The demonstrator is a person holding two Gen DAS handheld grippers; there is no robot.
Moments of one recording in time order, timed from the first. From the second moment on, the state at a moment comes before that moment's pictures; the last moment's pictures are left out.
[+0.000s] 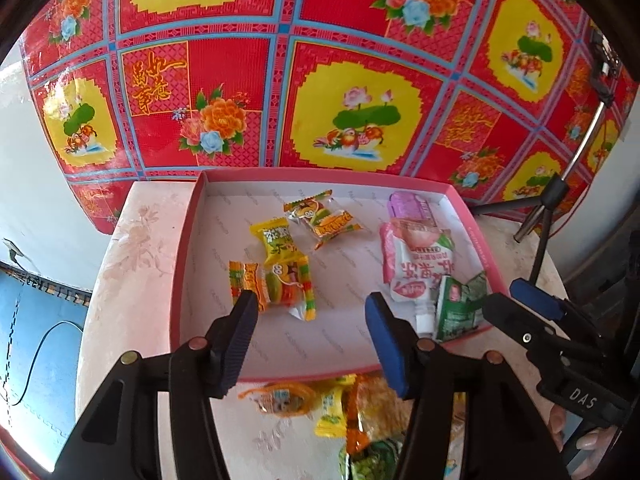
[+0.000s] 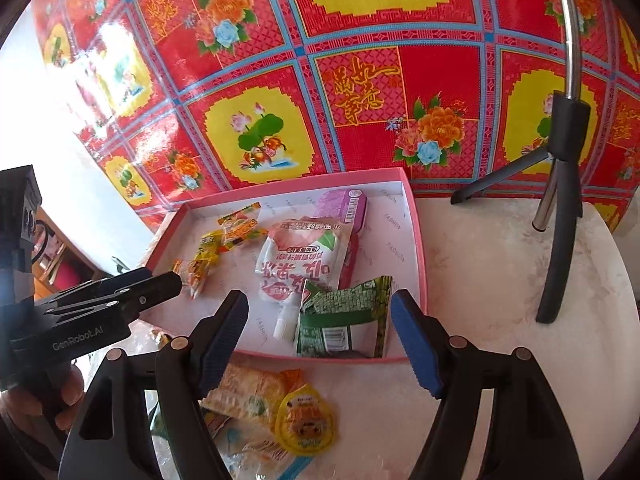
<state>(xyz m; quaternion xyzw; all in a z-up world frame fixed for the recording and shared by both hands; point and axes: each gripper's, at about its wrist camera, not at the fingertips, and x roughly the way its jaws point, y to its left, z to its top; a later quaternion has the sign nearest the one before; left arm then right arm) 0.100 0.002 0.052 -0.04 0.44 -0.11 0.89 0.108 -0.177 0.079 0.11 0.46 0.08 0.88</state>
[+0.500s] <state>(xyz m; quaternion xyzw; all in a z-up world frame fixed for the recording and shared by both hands) 0.068 0.012 0.051 -0.04 0.44 -0.11 0.89 0.079 -0.180 0.084 0.11 0.46 0.08 0.88</state>
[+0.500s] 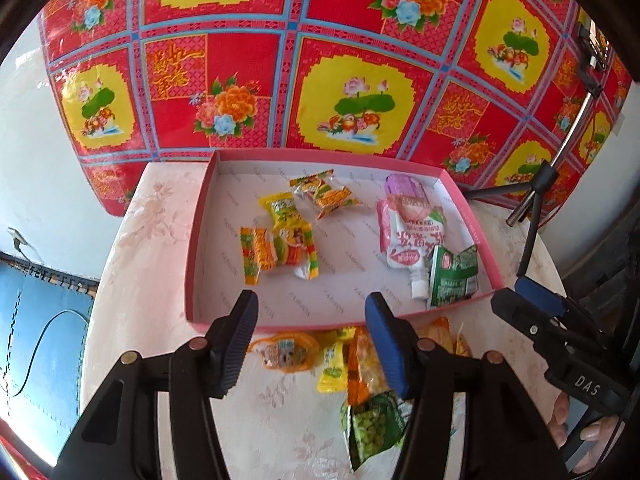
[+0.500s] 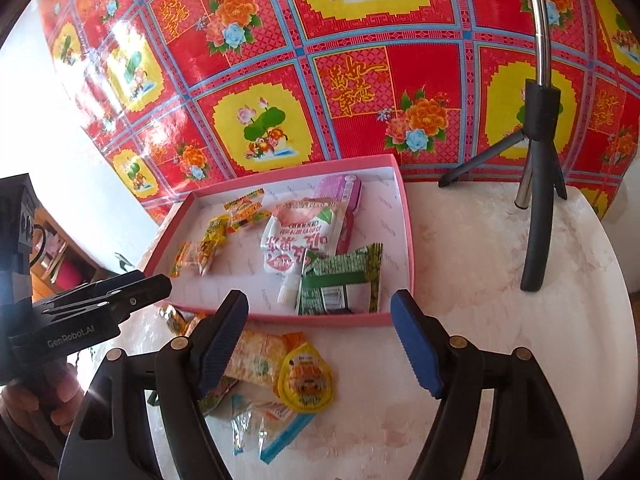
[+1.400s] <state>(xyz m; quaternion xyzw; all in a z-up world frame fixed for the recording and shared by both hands) 0.047 0.029 0.018 -0.05 0.47 -0.08 0.88 0.056 -0.183 0.070 0.12 0.49 0.08 0.86</state>
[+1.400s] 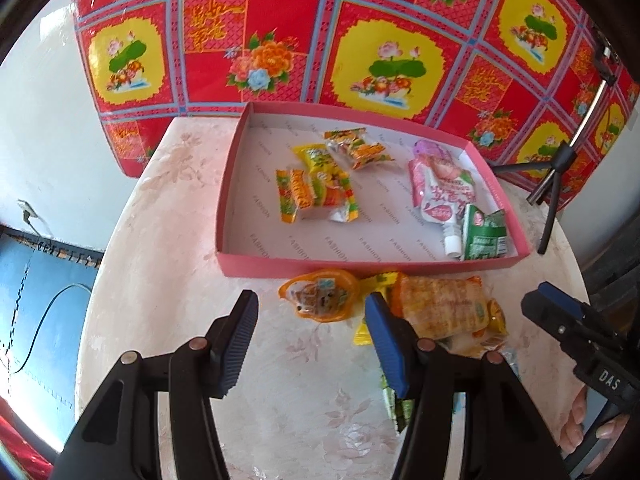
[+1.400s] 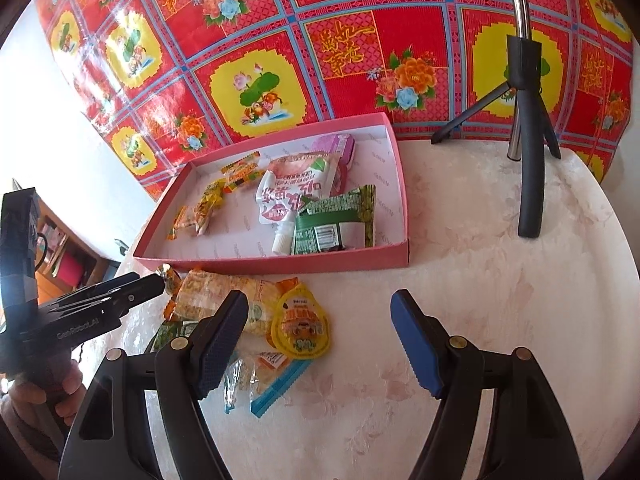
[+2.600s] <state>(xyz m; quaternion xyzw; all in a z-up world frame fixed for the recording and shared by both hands) 0.051 0.008 0.007 0.00 0.45 -0.06 0.89 0.056 -0.175 0.068 0.11 0.50 0.09 0.85</state>
